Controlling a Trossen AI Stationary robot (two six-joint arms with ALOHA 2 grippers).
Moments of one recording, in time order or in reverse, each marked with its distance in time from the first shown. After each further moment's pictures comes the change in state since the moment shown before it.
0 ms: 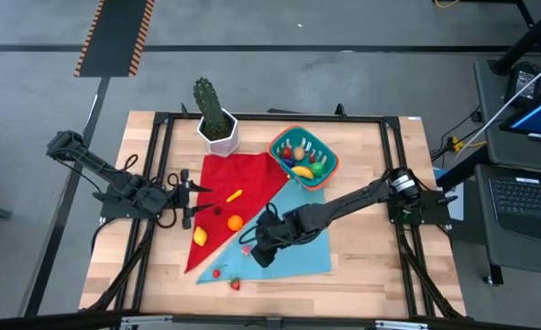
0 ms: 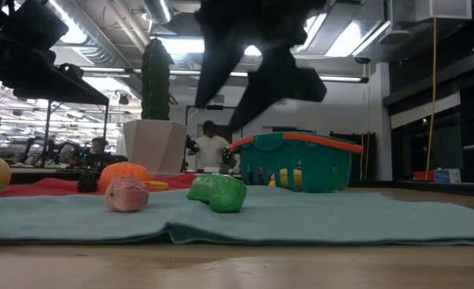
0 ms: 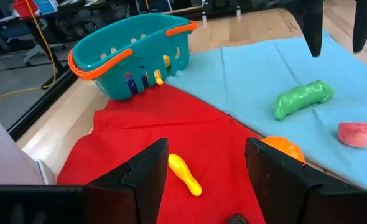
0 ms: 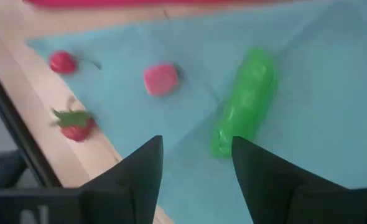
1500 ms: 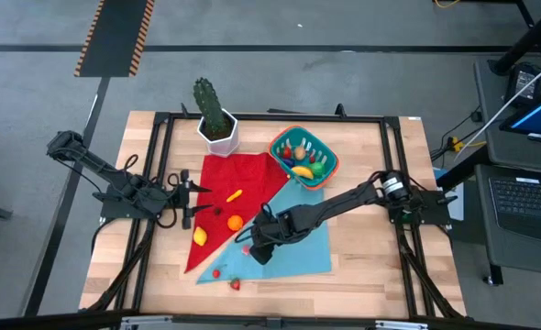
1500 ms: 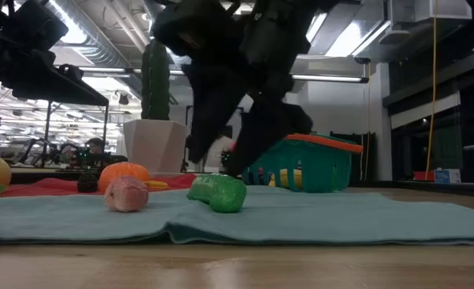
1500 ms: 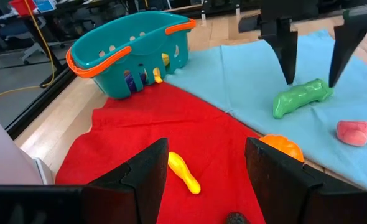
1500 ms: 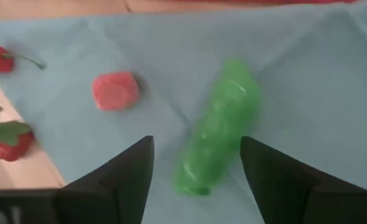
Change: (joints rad) left arm 0.000 0.000 0.000 -0.007 0.004 -0.008; right arm -0.035 0.089 -0.002 0.026 0.023 -0.100
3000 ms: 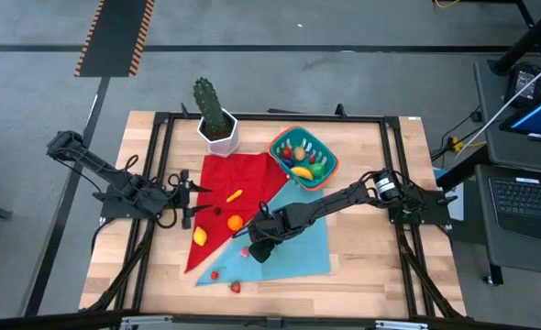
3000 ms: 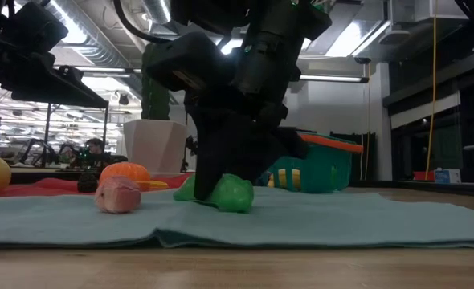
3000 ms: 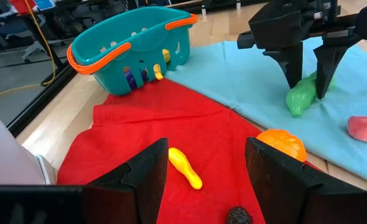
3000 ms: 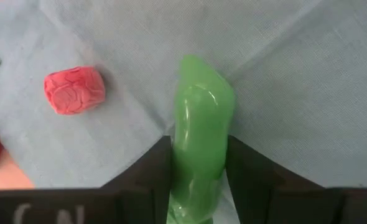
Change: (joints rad) left arm 0.000 0.000 0.000 -0.018 0.000 0.000; right arm -0.032 0.062 0.002 0.021 -0.109 -0.001
